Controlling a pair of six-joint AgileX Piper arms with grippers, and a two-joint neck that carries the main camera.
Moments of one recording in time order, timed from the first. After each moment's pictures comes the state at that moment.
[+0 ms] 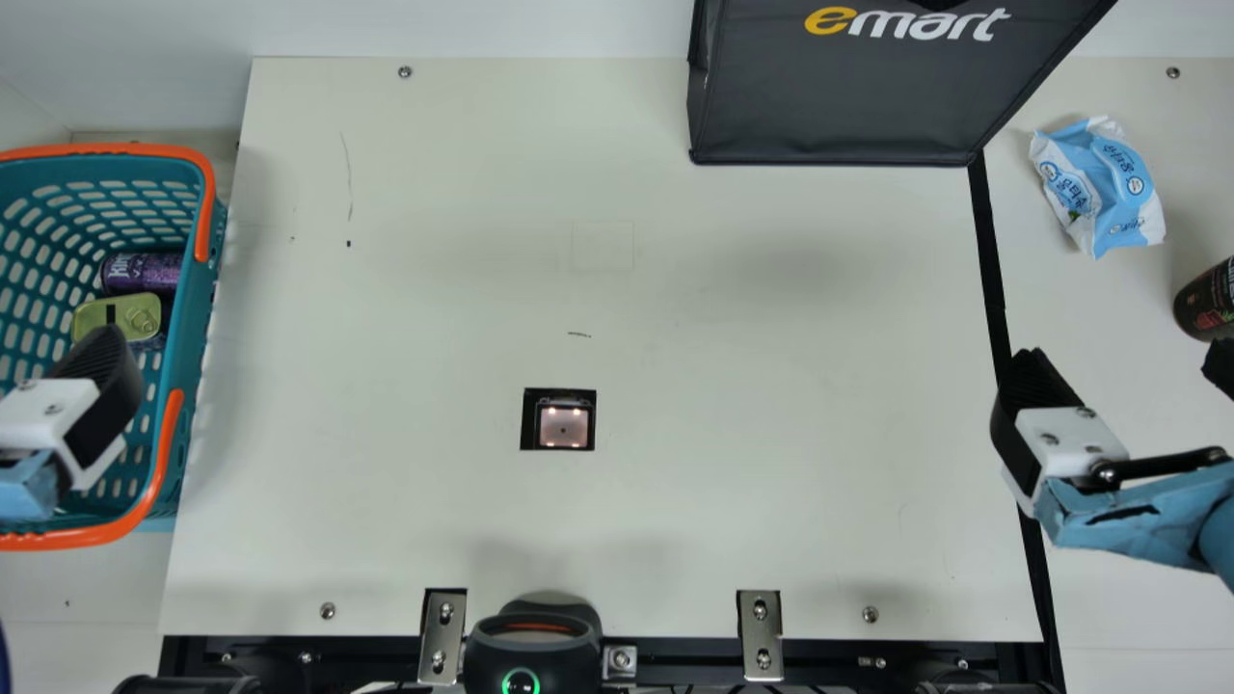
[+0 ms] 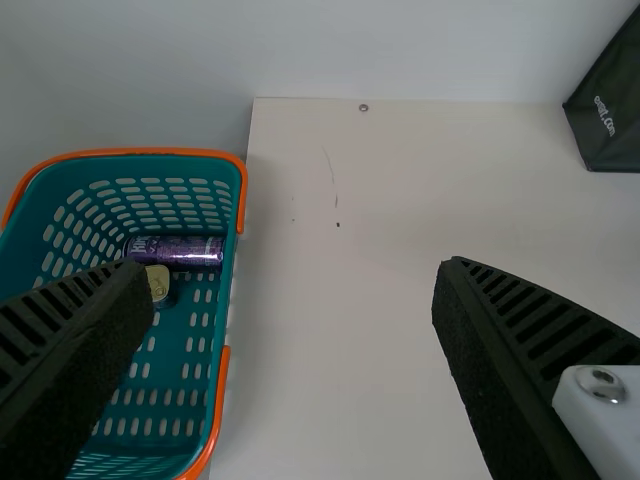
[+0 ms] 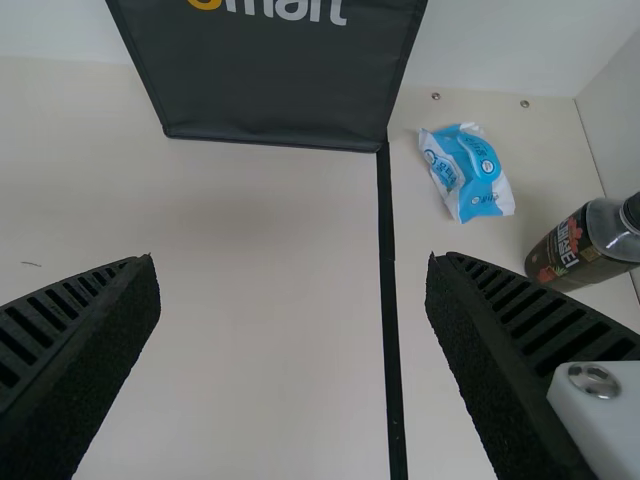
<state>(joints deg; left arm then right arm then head) -1.6 43.3 -68.9 -1.5 69.5 0.0 0.6 42.6 -69.8 -0.8 69.4 0.0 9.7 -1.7</state>
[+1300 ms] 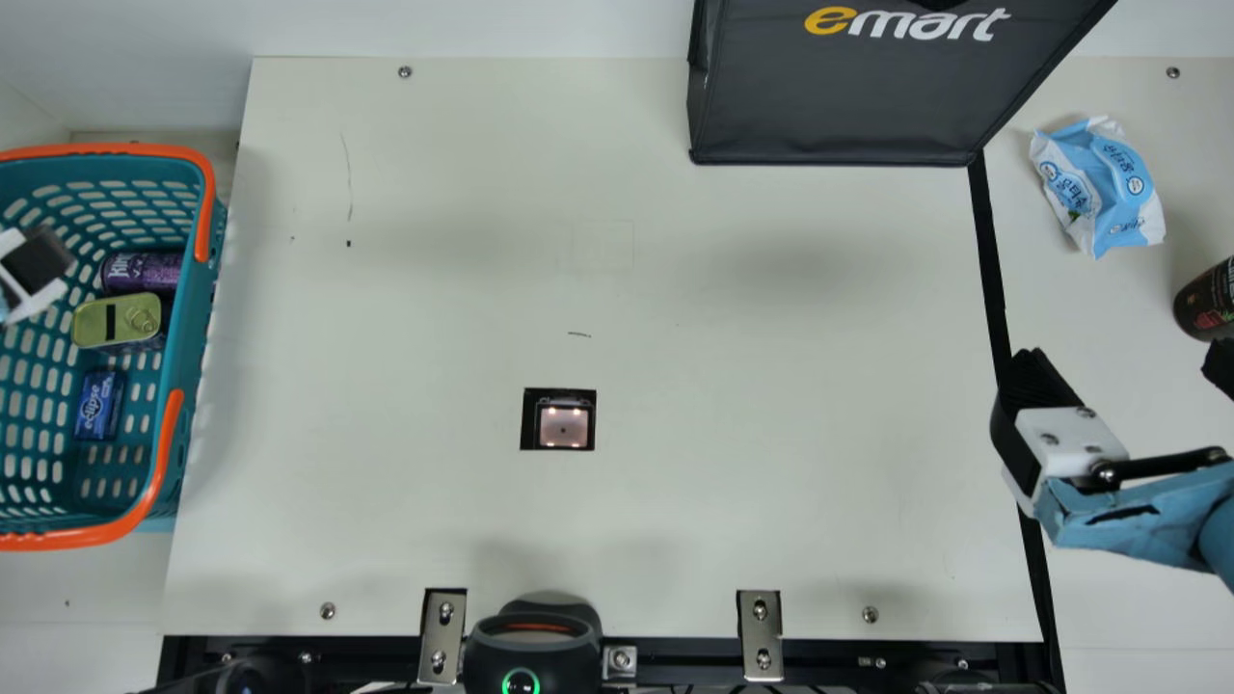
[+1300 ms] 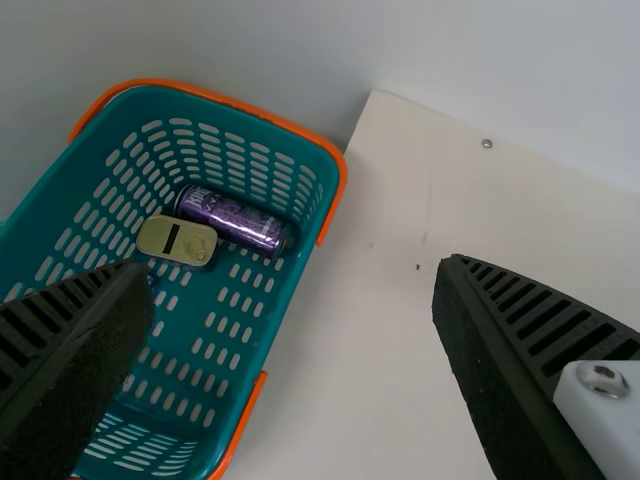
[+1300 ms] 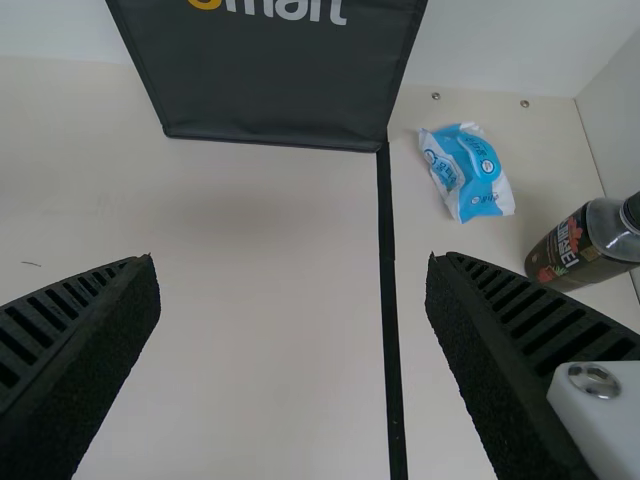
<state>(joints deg) 16.4 55.5 -66.5 -4.0 60.0 -6.1 0.6 42.6 -69.8 -0.8 69.5 0.0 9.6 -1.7</state>
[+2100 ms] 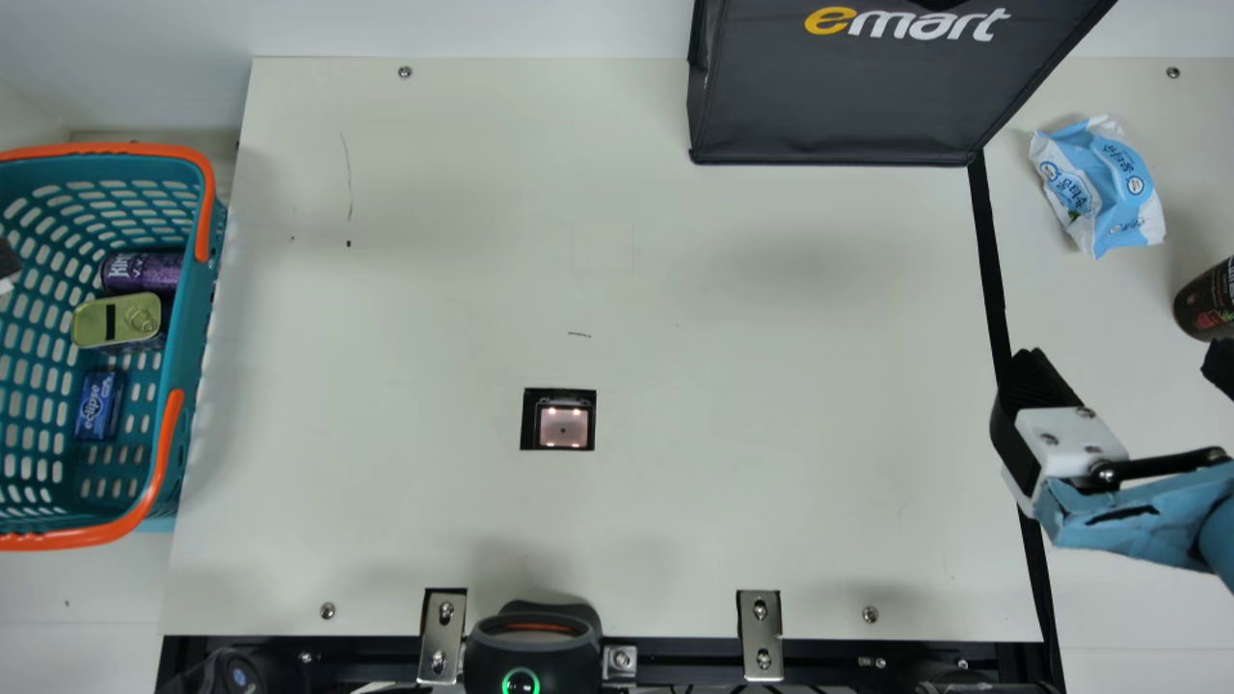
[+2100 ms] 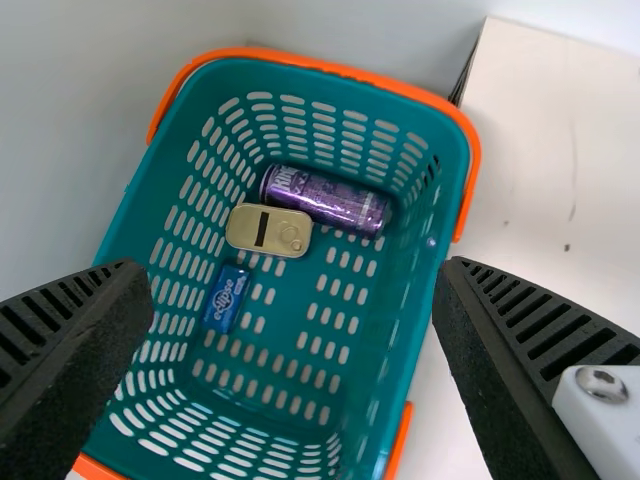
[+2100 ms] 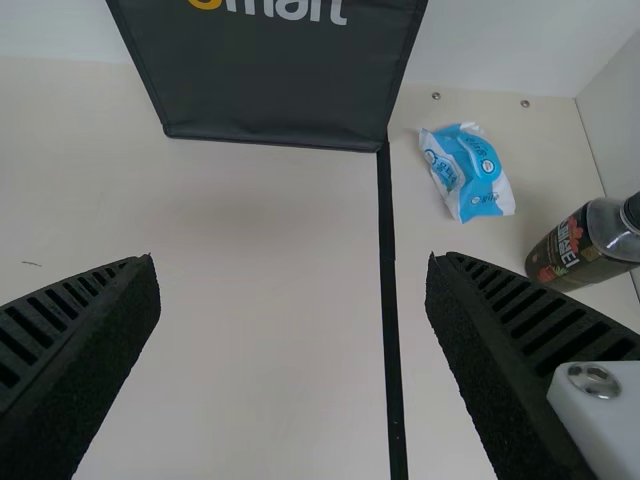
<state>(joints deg) 33.6 70.4 -69.2 -11.8 57.7 21.5 0.6 42.6 -69.8 -0.8 69.5 0.0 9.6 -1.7</state>
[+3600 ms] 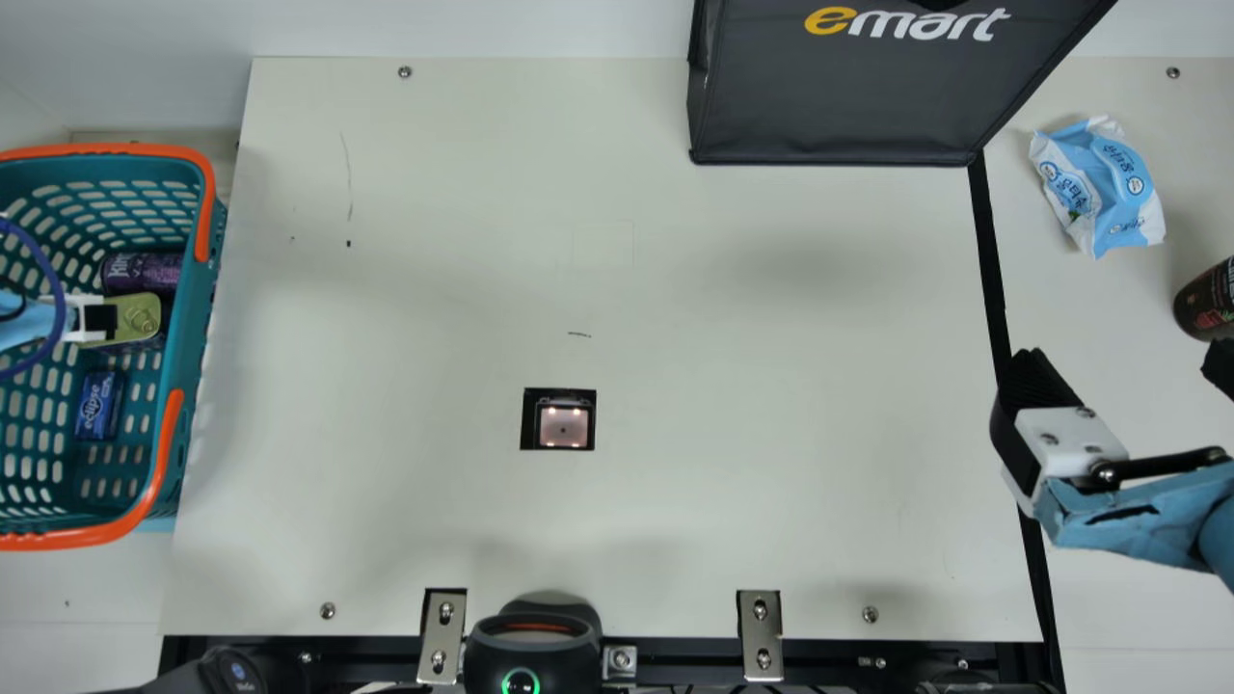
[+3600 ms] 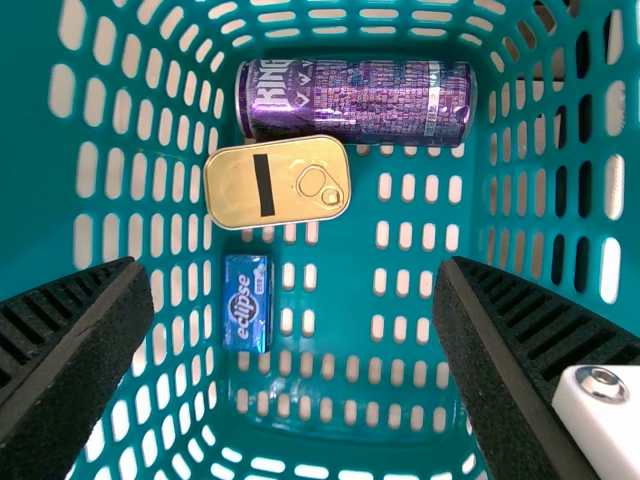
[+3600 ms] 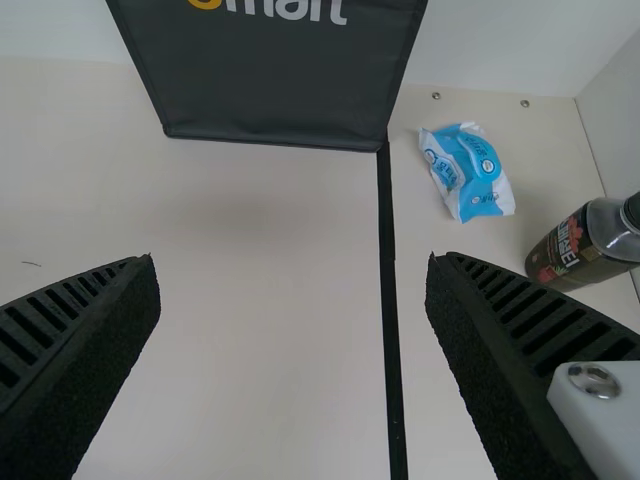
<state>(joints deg) 36.1 99.3 -64.8 -13.9 41.2 45.5 0.6 42.6 -69.8 -0.8 69.5 0.0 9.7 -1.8</state>
